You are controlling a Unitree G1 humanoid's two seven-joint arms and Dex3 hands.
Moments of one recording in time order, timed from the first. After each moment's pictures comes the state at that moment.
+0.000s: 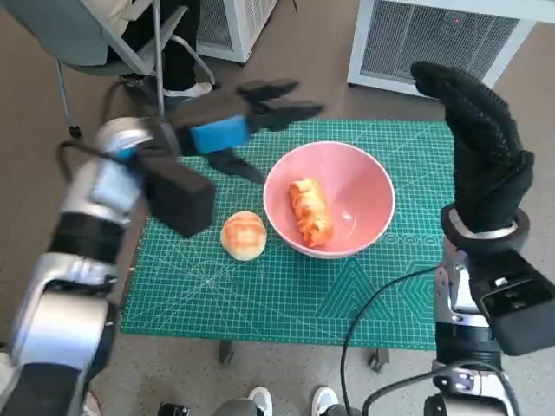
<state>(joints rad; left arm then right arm) -1.11 0.53 -0.26 0.89 0.34 -0.75 -0.59 -0.66 -0.19 -0.13 0.31 0.16 -0.79 0.26</state>
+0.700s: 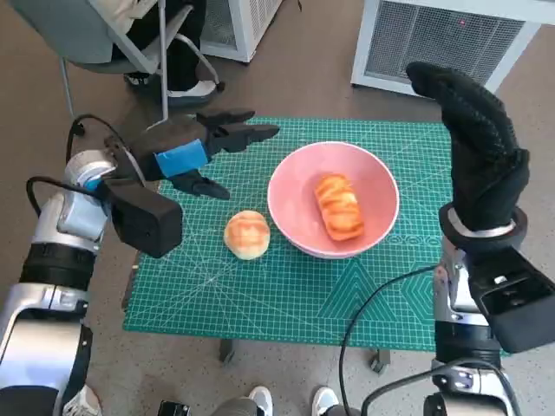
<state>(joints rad) -0.93 0.60 -0.24 0.77 0.34 -0.70 -0.56 -0.67 -0.19 -0.13 0.33 0.16 -0.79 0.29</state>
